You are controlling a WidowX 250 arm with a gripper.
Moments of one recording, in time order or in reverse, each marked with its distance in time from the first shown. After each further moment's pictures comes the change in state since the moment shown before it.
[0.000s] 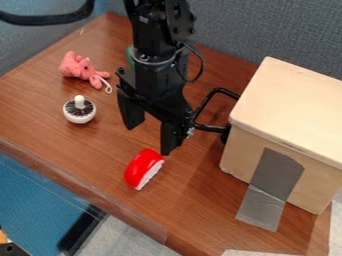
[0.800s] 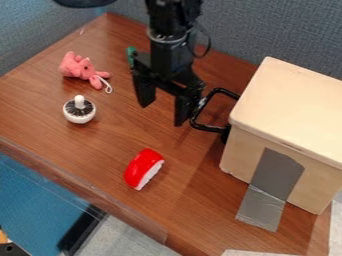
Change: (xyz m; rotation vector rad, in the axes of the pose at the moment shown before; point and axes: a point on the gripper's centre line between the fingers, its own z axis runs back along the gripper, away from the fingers) arm 0.051 0.027 -0.016 0.000 -0.003 0.087
